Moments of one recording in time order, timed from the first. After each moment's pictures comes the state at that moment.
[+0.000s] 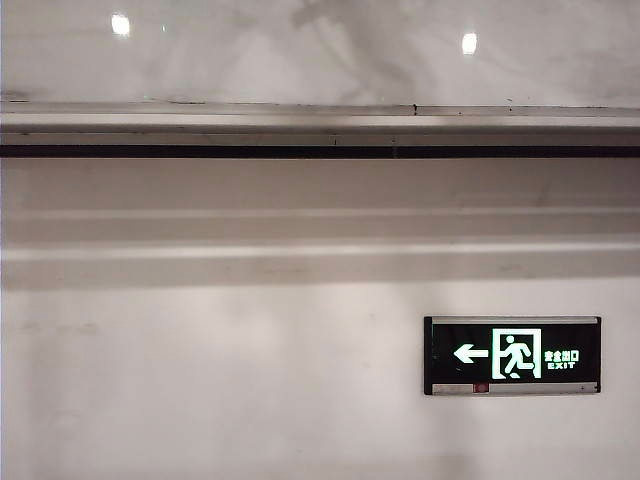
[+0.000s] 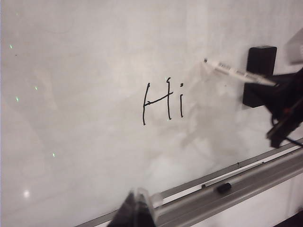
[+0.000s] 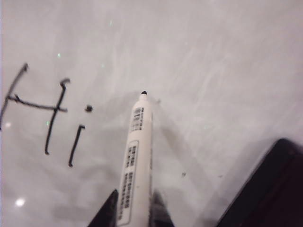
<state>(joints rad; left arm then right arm) -0.47 1.02 1.73 -0.60 -0.13 0.19 0.63 1.78 2.17 -0.22 0.34 -0.37</state>
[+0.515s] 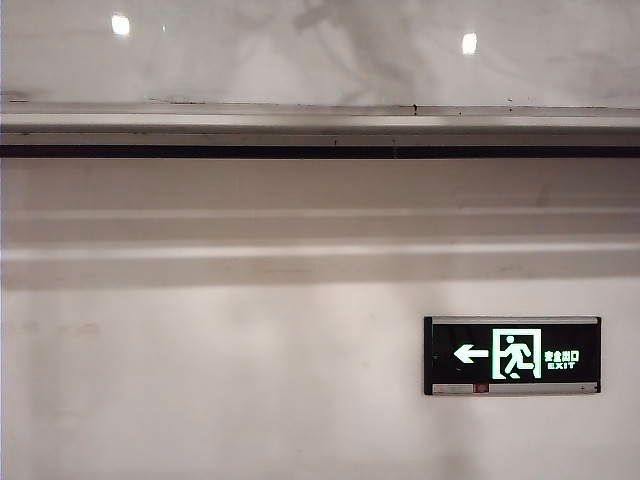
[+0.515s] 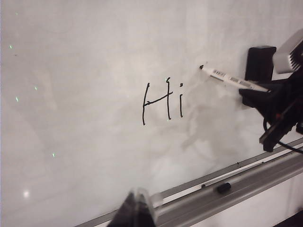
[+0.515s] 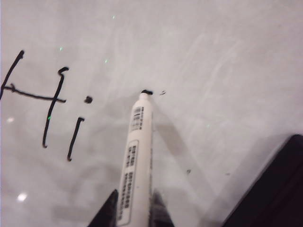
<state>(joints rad) -0.47 1.02 1.73 -0.60 -0.13 0.19 0.60 1.80 2.17 -0.23 0.31 -0.38</state>
